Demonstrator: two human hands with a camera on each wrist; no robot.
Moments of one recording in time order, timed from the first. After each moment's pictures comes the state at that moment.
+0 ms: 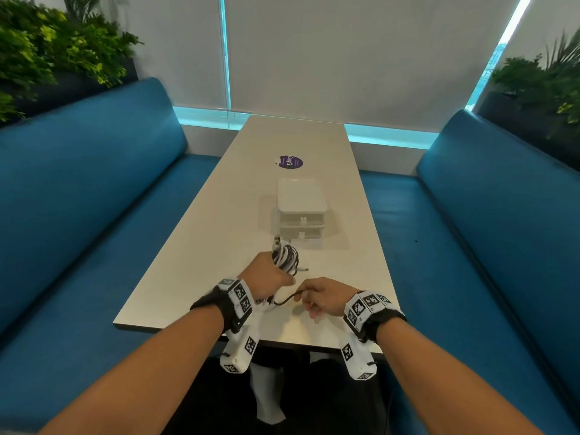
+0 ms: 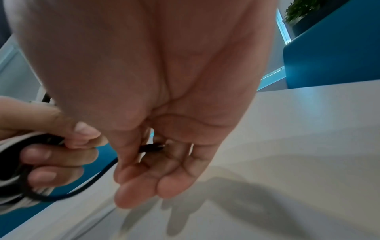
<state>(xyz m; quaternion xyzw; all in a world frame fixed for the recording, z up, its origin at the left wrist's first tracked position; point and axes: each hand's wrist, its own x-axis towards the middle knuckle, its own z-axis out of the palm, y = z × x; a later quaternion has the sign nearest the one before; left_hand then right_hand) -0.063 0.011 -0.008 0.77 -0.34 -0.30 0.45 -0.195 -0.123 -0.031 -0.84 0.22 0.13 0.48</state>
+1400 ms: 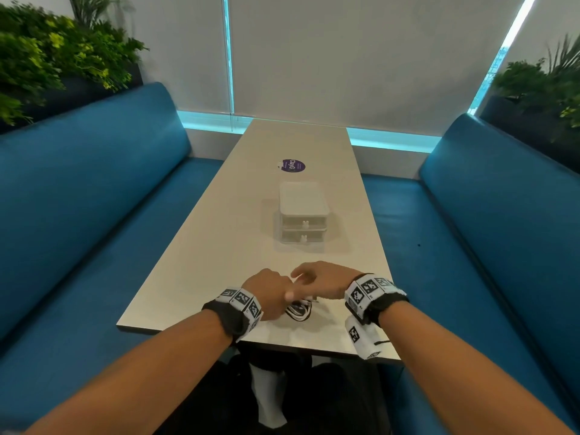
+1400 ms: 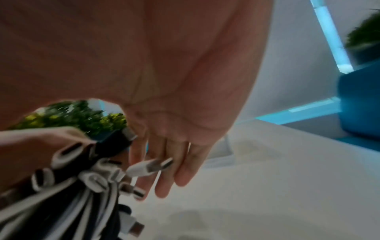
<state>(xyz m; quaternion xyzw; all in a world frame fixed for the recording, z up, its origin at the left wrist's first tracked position) -0.083 0.020 0.004 0.75 -0.65 -0.01 -0.13 -0.180 -0.127 0.022 -0.91 0.17 0.18 0.33</state>
